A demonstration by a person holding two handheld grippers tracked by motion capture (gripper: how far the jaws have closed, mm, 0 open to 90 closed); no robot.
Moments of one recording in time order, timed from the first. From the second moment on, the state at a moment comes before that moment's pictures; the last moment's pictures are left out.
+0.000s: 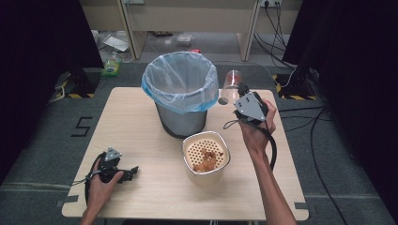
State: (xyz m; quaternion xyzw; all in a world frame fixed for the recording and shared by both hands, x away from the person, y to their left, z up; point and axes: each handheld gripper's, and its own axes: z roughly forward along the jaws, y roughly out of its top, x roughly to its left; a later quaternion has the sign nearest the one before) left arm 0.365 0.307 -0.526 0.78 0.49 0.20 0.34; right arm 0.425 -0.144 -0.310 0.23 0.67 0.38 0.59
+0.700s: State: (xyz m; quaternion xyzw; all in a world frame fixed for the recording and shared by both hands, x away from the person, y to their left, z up) left arm 0.365 0.307 -0.526 0.78 0.49 0.20 0.34; right arm 0.455 -0.103 -0.251 0.21 0.68 0.38 0.59
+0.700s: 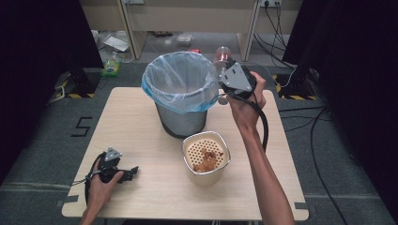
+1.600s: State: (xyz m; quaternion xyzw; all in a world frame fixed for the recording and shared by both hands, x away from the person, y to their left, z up) left arm 0.365 0.307 -0.526 0.78 0.49 0.20 0.34; right arm 0.518 0.004 -0.262 0.21 0.75 0.36 0.52
